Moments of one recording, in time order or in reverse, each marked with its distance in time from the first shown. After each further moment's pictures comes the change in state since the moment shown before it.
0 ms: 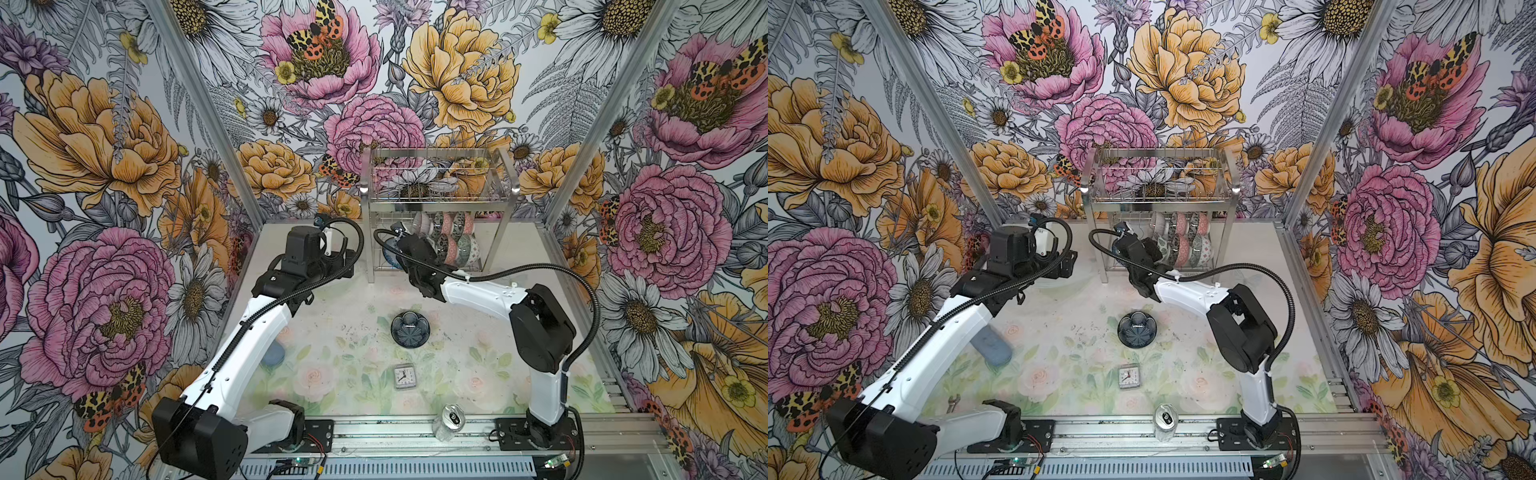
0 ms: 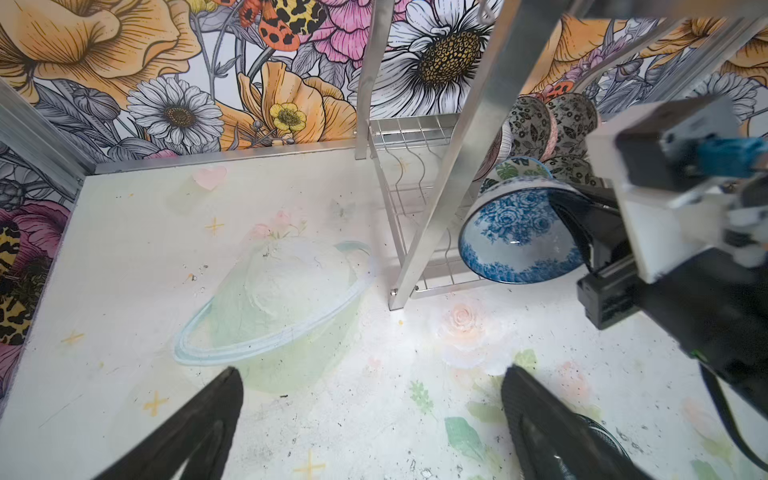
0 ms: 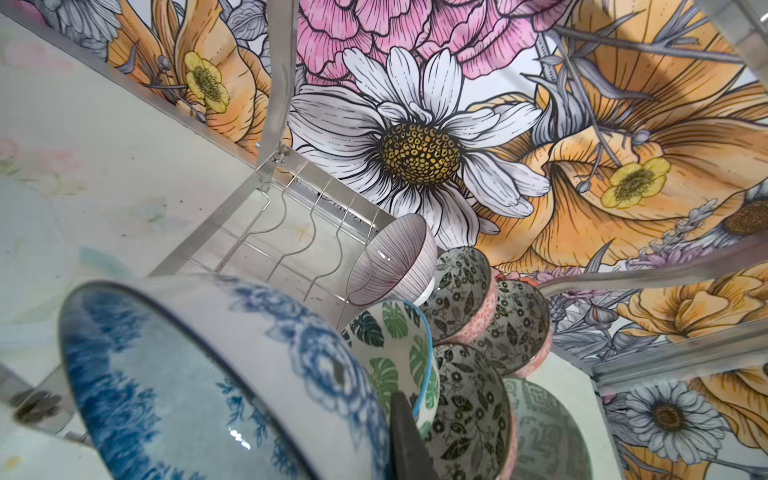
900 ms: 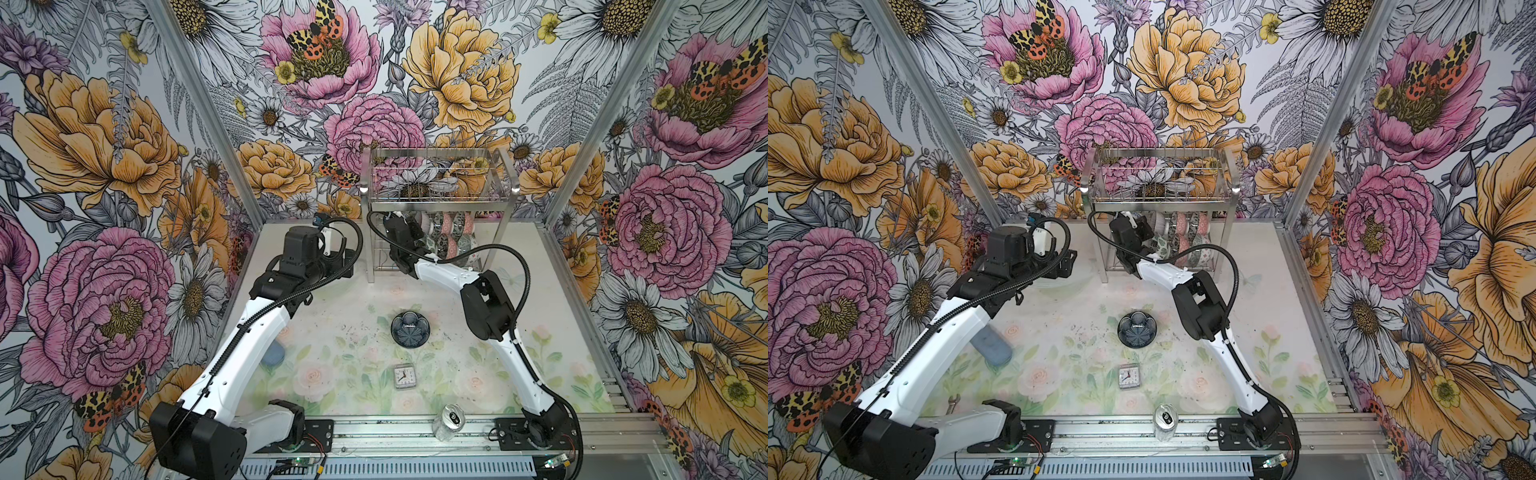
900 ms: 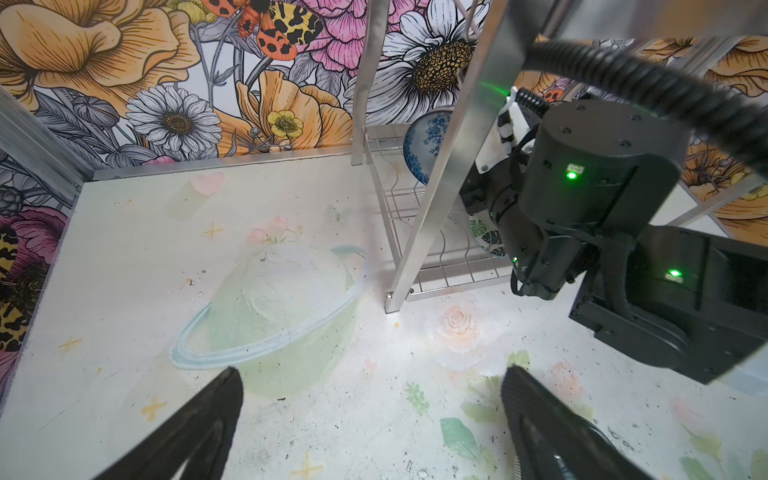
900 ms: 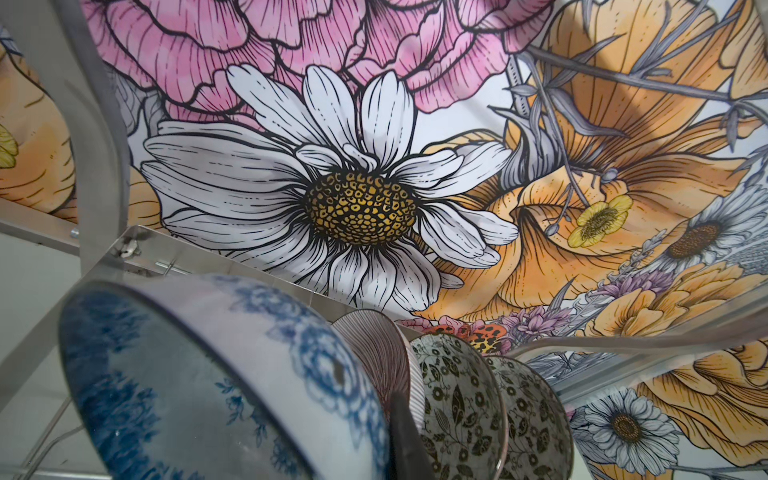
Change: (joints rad) left arm 0.004 -0.013 0.000 0.001 0.012 0.000; right arm -0.086 0.531 0.631 0.103 0.177 -0.130
